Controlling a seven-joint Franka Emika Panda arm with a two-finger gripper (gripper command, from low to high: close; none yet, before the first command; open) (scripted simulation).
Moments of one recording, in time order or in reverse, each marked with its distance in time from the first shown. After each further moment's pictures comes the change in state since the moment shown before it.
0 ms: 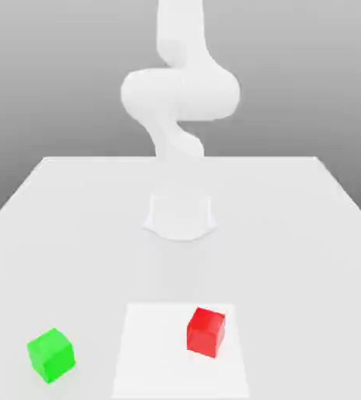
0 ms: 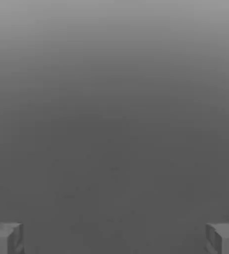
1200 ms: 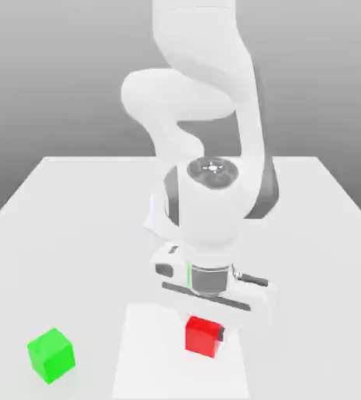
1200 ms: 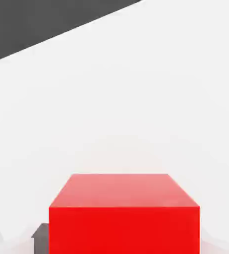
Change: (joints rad) arm 0.029 0.920 0.058 -0.360 -0.084 0.565 0.495
